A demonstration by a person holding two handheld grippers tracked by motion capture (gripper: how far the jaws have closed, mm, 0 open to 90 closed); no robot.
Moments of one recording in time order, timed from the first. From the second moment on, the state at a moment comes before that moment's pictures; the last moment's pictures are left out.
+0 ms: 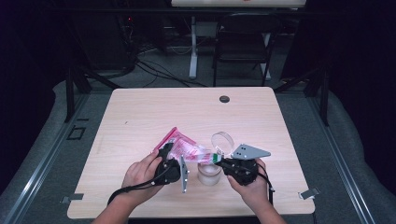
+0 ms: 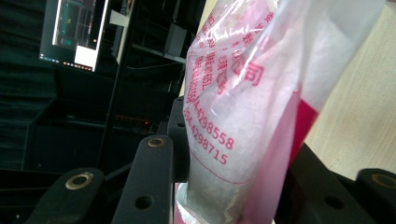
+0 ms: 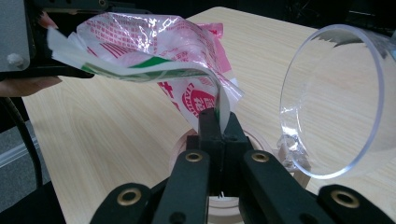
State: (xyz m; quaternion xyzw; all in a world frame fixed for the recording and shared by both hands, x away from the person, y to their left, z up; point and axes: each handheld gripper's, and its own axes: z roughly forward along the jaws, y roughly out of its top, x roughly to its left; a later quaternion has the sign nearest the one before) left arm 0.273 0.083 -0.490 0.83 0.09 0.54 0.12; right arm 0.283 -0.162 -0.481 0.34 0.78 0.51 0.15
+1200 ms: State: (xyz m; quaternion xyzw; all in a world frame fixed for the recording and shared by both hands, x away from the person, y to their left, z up) left arm 0.270 0.090 -0.514 0.85 0.15 0.49 0.17; right arm 0.280 -0.152 -0.472 0.32 0.78 0.51 0.15
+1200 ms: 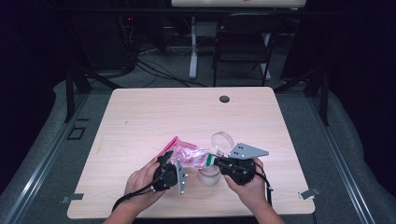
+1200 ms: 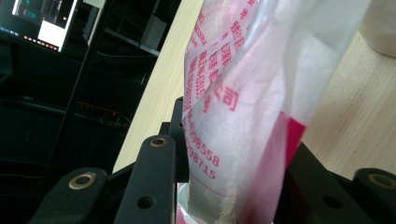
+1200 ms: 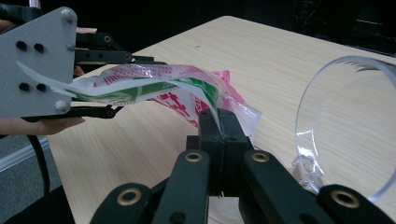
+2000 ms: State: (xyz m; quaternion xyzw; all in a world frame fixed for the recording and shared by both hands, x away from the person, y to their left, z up) left arm 0.267 0.094 -0.529 0.86 0.17 0.44 0.17; right arm 0.277 -0.142 -0.474 0.31 0.79 0.51 0.14
